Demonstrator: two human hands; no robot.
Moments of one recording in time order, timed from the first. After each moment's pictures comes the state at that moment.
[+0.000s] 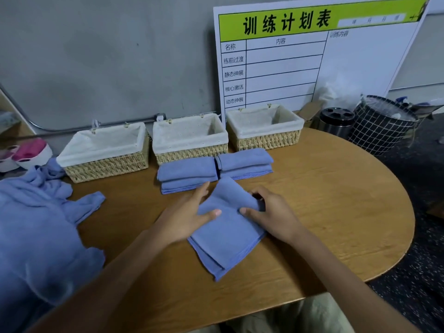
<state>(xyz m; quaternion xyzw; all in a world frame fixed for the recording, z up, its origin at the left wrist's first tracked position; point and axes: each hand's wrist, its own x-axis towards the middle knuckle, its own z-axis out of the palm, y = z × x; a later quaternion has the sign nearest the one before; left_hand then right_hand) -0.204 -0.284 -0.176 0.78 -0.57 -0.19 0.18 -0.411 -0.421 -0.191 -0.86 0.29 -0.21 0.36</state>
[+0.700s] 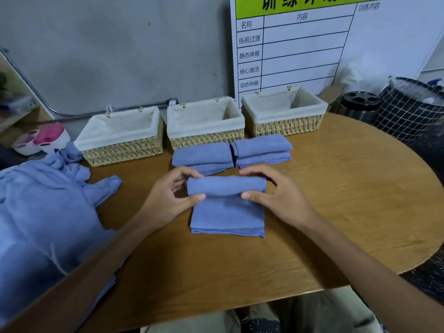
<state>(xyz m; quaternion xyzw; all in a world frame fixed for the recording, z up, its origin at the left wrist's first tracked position) -0.167 -0.235 -0.168 0.65 -0.54 -0.20 0.49 -0.393 -0.403 -0.167 -0.81 0.13 -0.31 0.48</state>
